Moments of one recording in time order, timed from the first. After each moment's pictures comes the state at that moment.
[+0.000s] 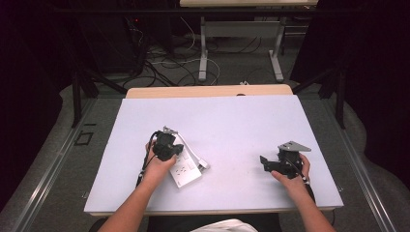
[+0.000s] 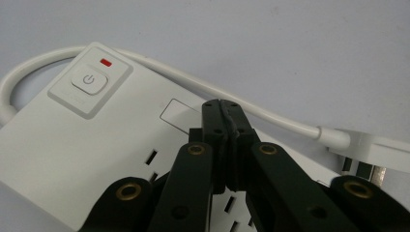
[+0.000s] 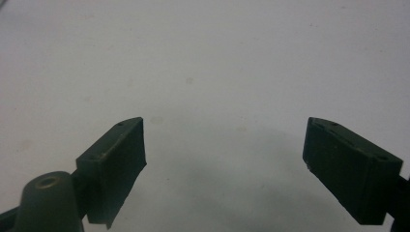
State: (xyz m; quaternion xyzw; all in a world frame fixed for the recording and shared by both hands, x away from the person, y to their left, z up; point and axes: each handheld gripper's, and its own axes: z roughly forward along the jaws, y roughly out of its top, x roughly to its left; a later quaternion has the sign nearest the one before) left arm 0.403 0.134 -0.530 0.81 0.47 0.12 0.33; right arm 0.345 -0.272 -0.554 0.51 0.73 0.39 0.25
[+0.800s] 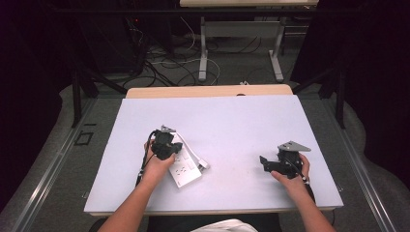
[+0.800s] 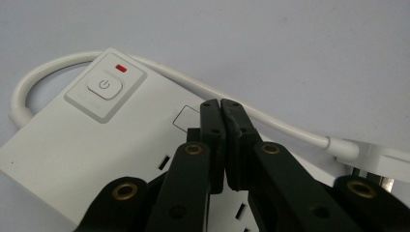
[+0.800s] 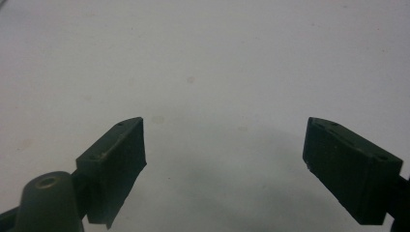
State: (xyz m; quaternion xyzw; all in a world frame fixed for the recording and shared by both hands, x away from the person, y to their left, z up) left arm 0.406 0.138 -0.529 0.81 0.47 0.13 0.33; right arm 0.345 -0.272 -0.554 0.51 0.73 0.39 0.25
